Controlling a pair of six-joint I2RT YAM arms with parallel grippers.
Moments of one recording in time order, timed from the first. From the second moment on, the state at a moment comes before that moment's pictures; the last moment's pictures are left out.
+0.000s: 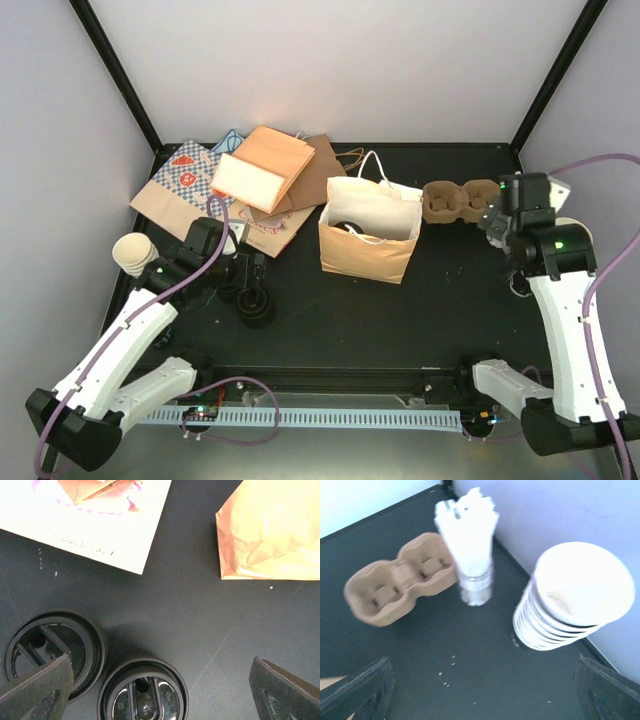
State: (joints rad) left arm -0.43 0.89 0.89 -0.88 0.04 -0.30; right arm 0.20 1.04 1.42 -1.26 0.54 0.56
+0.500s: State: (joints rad) left arm -0.43 0.90 0.87 -0.79 0.13 -0.26; right arm -0.23 1.23 1.59 -1.28 0.35 0.53
